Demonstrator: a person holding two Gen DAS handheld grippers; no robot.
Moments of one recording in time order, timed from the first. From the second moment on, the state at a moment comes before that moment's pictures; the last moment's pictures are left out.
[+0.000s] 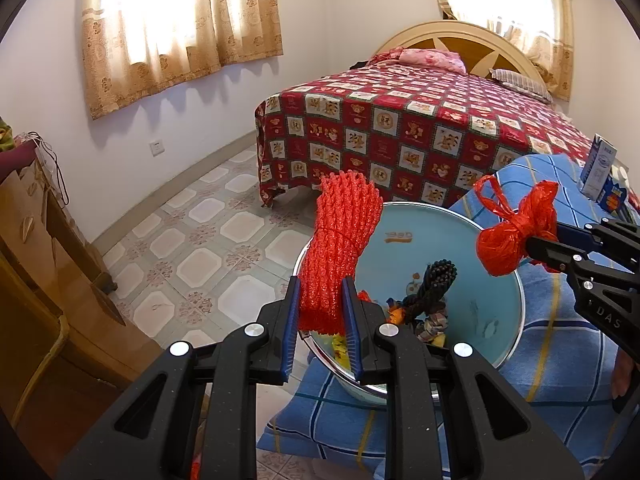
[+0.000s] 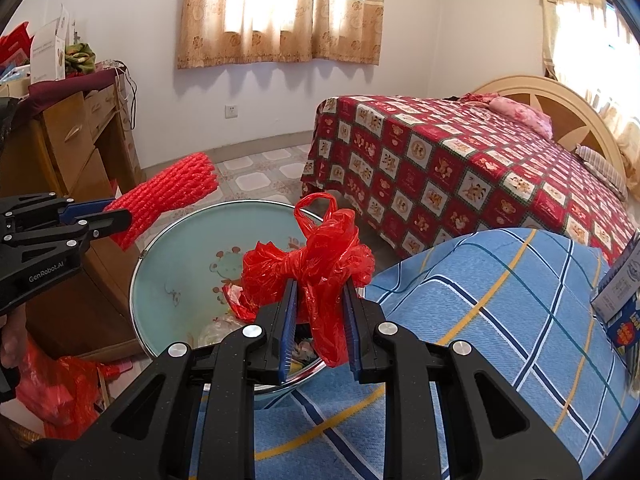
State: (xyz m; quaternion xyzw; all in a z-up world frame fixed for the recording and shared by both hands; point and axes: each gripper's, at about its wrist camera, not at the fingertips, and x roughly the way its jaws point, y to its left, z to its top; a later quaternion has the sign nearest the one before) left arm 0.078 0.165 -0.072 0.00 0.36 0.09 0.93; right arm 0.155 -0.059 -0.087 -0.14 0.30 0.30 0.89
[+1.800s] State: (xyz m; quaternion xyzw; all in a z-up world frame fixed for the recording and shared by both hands) left arm 0.079 0.150 -0.067 0.00 0.35 0.07 0.93; right arm 0.156 -0.057 -0.078 -0.14 0.29 0.31 0.90
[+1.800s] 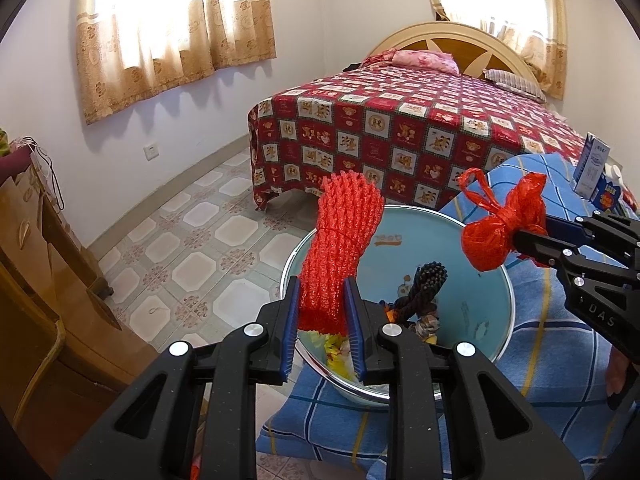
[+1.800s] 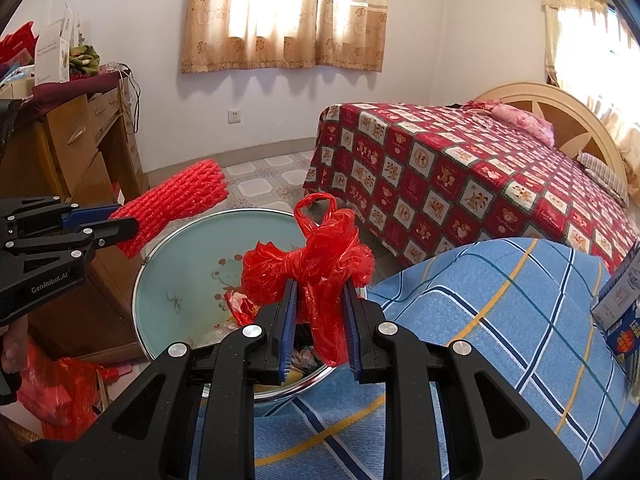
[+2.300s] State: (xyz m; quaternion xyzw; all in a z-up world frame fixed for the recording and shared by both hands) left arm 0.062 0.139 -0.044 0.00 0.31 0.06 0.95; right arm 0.136 -0.105 -0.057 -0.08 0.26 0.27 0.92
